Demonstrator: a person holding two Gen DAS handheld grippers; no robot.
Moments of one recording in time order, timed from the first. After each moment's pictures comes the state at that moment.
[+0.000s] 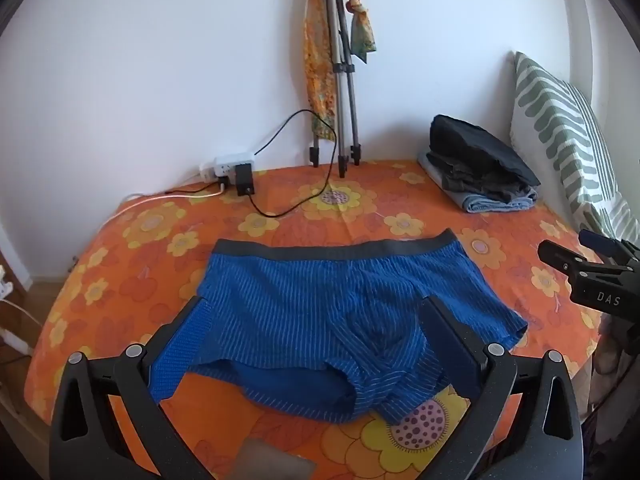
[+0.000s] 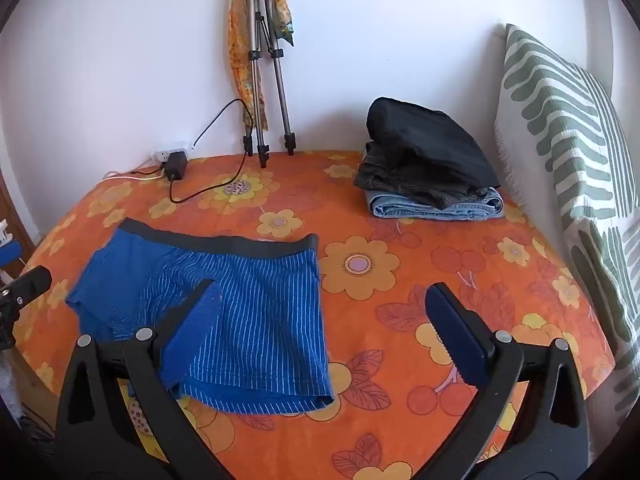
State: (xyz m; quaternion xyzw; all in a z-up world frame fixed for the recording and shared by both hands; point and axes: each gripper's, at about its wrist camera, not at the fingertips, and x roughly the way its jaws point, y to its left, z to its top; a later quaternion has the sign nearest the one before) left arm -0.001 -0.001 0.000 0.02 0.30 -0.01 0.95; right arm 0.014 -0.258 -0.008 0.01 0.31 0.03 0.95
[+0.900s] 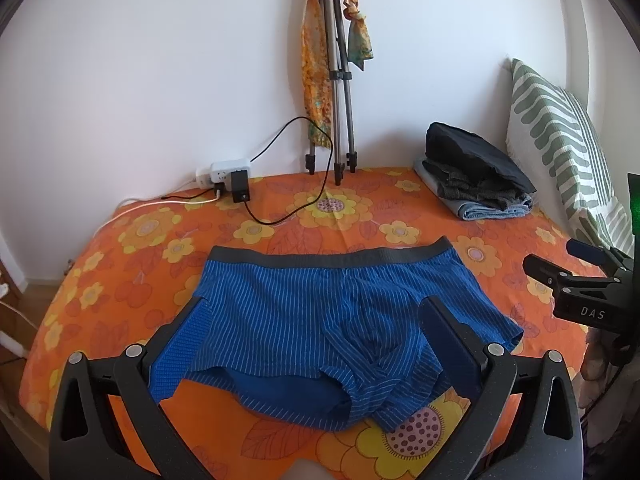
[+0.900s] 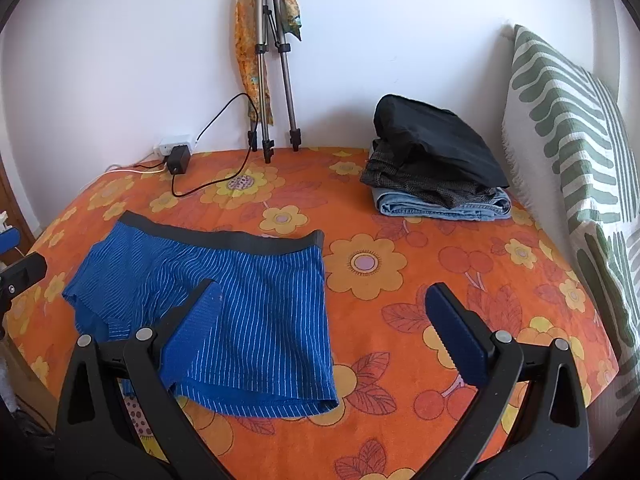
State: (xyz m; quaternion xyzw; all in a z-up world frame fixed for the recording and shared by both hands) left arm 0.002 -0.005 0.000 0.02 0.30 -0.02 0.95; right arm 0.021 -0.250 -0.018 -0.01 0.32 0.04 0.95
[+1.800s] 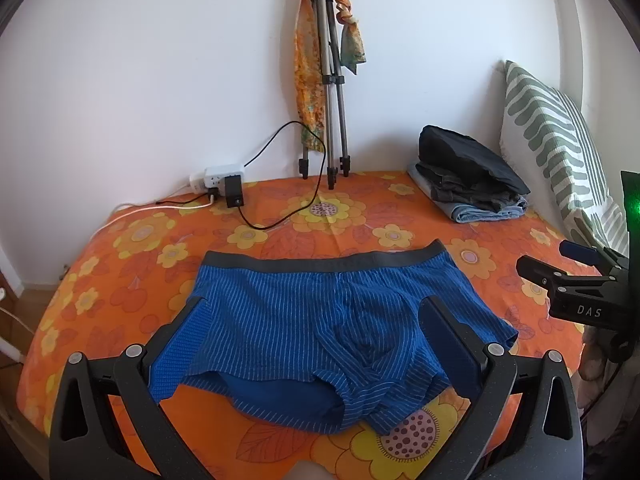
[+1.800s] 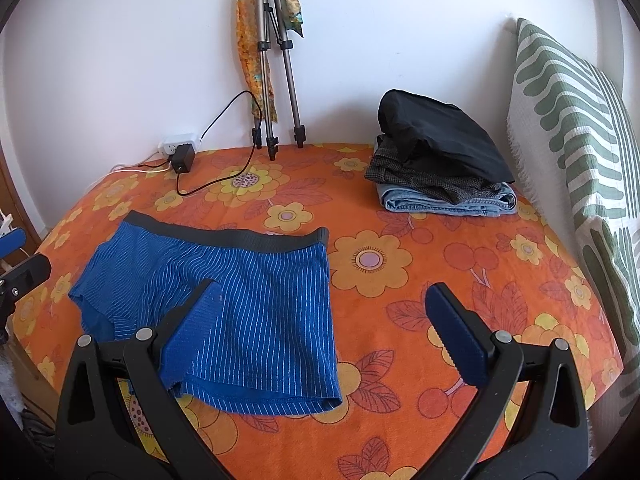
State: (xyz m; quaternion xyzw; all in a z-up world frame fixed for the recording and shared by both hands) left arm 0.002 -0.010 0.001 0.02 0.29 -0.03 0.96; right arm 0.021 -0.251 -0.019 0.00 0.33 0.04 0.94
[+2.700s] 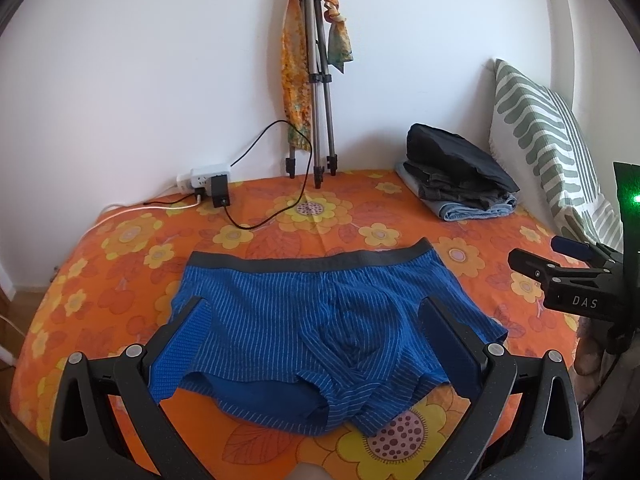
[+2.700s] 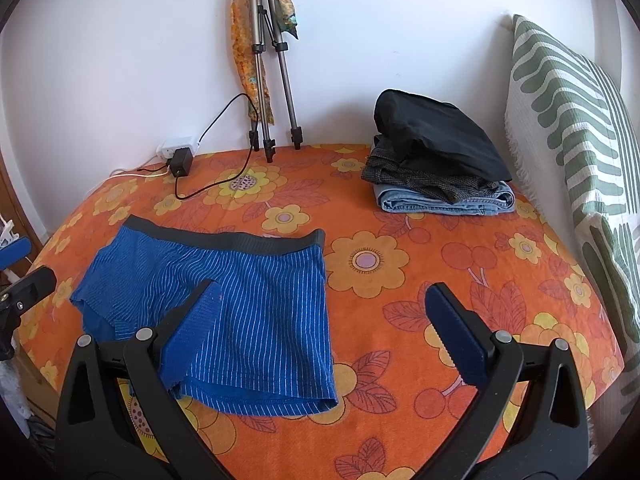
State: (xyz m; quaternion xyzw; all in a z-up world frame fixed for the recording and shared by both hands) left arm 0.002 -0.016 -0.001 0.02 0.29 -0.05 0.95; right arm 0.025 -0.258 -0.018 0.00 0.33 0.04 0.94
